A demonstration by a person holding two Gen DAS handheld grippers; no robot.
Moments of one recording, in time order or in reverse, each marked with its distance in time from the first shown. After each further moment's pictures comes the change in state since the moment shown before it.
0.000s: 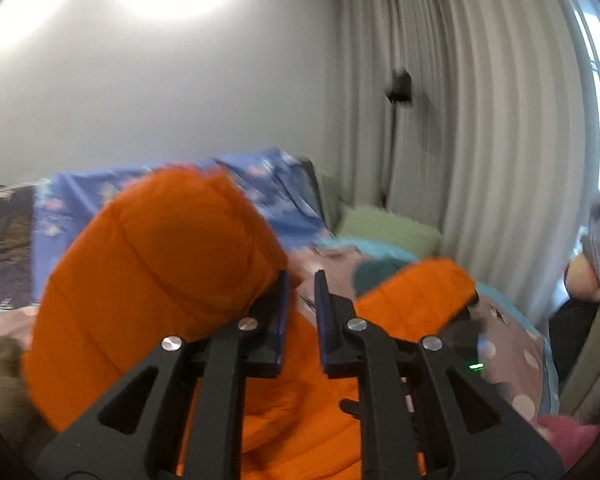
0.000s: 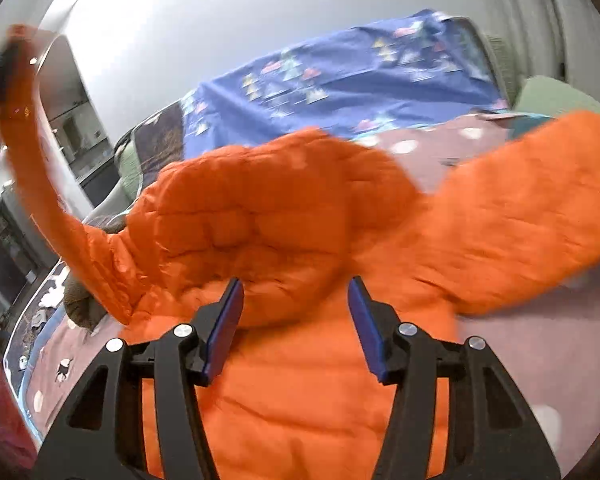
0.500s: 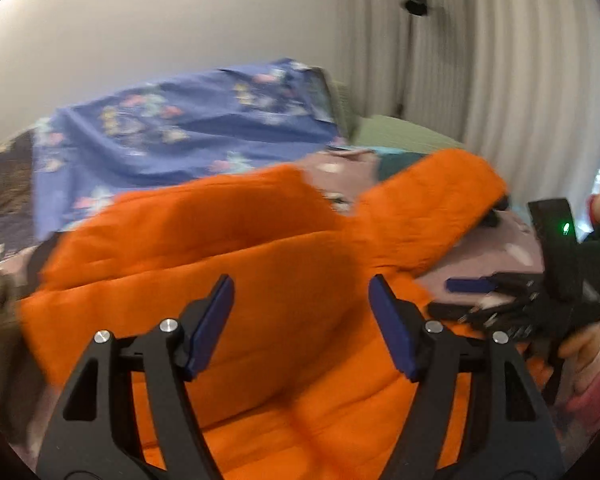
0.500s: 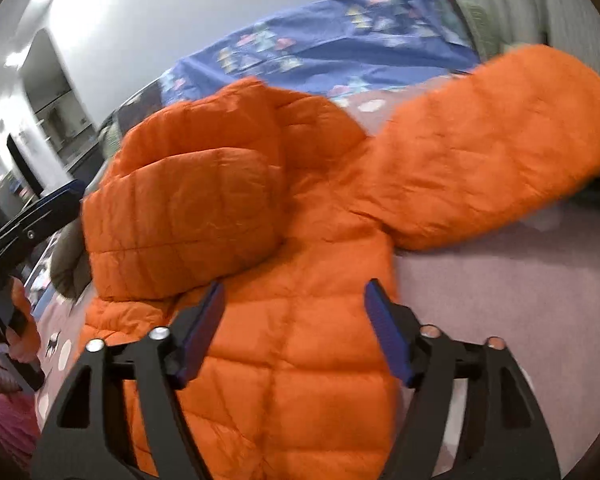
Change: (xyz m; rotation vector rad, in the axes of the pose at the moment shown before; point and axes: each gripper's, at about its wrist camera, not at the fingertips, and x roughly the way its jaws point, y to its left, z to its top) left arm 0.006 0.045 -0.106 -0.012 0.229 0.142; right arm 0.027 -0.023 -0.019 -0.031 0.114 0.022
